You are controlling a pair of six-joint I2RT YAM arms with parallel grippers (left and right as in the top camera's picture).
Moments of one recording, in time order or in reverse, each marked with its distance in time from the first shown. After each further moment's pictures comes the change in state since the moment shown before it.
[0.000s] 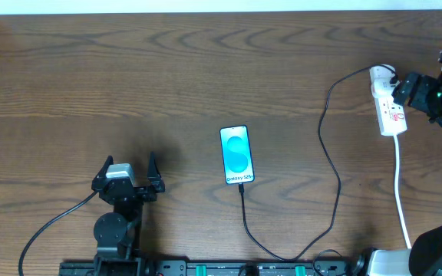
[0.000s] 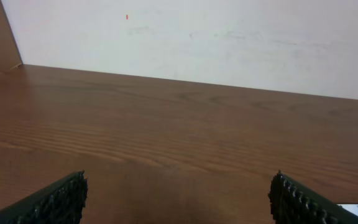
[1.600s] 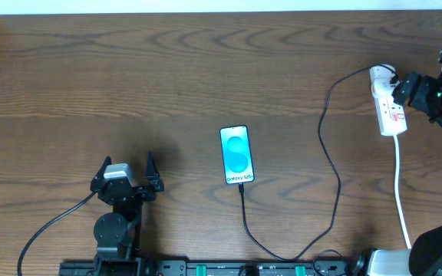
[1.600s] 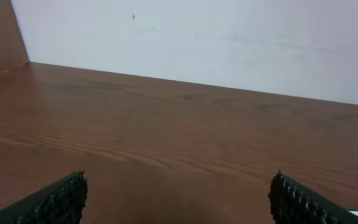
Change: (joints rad) left arm 0.000 0.000 0.000 0.003 -0.020 -0.018; right arm 0.000 0.000 0.000 0.000 0.000 0.000
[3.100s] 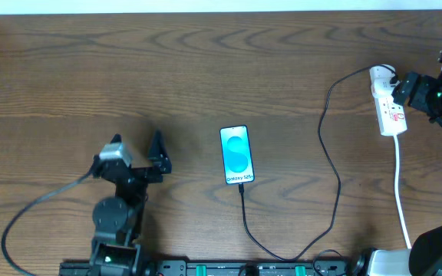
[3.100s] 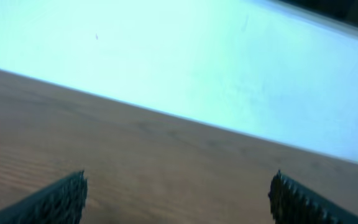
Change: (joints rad) left arm -0.111 0.369 0.122 0.356 -0.020 -0.188; right arm 0.000 0.000 0.001 0.000 -0.003 -0.003
